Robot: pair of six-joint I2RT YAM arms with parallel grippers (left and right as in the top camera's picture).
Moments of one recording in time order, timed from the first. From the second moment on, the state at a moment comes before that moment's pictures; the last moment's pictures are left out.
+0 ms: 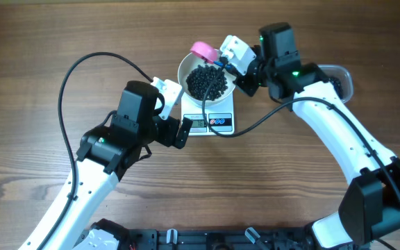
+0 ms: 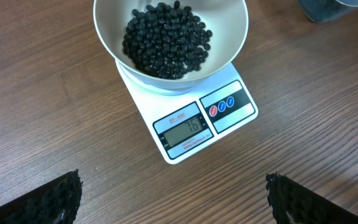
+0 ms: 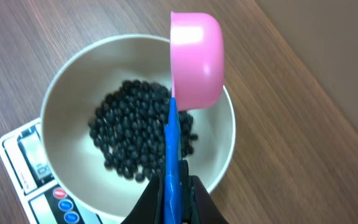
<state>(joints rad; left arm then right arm) -0.43 1.17 0.98 -0.68 0.11 0.01 0.36 1.68 1.32 -0.46 -0.30 -0.64</state>
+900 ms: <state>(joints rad) -0.43 1.17 0.98 -0.68 0.11 0.01 0.08 1.33 1.32 -0.61 -0.29 -0.12</state>
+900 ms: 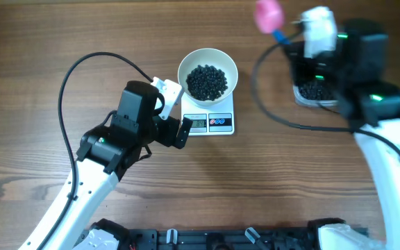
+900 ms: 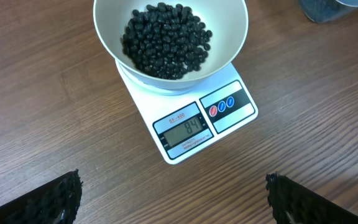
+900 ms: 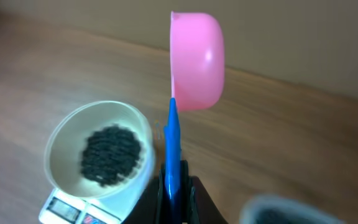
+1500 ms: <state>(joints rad) -0.43 1.17 0.98 -0.68 0.11 0.01 -0.23 1.36 1.32 -0.87 -0.28 -0.02</state>
